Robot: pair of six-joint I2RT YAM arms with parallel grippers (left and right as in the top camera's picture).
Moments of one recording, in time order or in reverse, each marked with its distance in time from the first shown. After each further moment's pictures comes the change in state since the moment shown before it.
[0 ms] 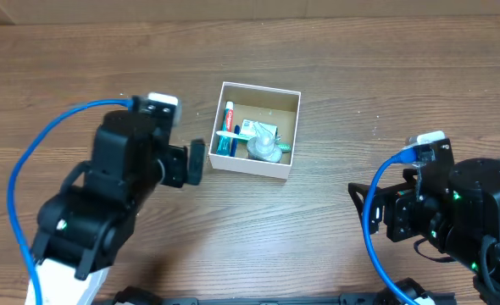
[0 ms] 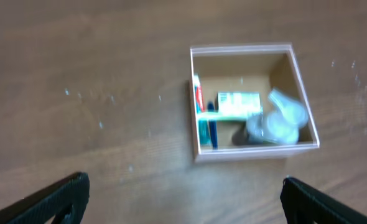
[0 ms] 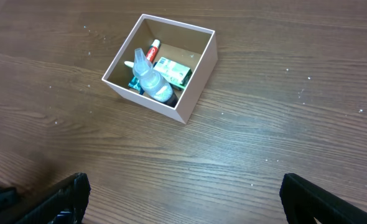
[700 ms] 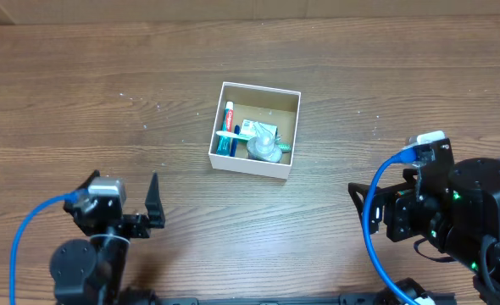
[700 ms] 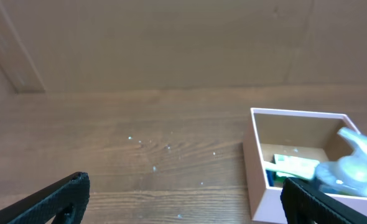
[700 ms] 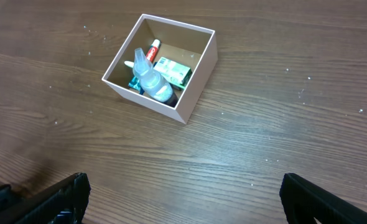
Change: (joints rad) left arm 0.398 -0.781 -0.762 0.485 0.174 0.113; right arm 0.000 0.000 0.000 0.000 0.000 0.000
